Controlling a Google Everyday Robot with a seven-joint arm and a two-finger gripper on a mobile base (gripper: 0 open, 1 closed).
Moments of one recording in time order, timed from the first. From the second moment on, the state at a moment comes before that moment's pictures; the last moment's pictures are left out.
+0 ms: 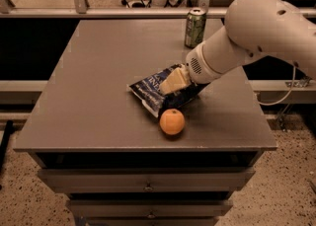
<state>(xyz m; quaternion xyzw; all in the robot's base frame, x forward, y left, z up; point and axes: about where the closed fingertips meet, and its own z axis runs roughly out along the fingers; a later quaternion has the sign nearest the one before) 0.563 -0.070 0.854 -0.27 0.91 0.18 0.27</state>
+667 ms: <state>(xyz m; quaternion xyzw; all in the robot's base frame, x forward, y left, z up) 0.553 -0.088 0.862 -0.25 0.91 0.16 0.28</state>
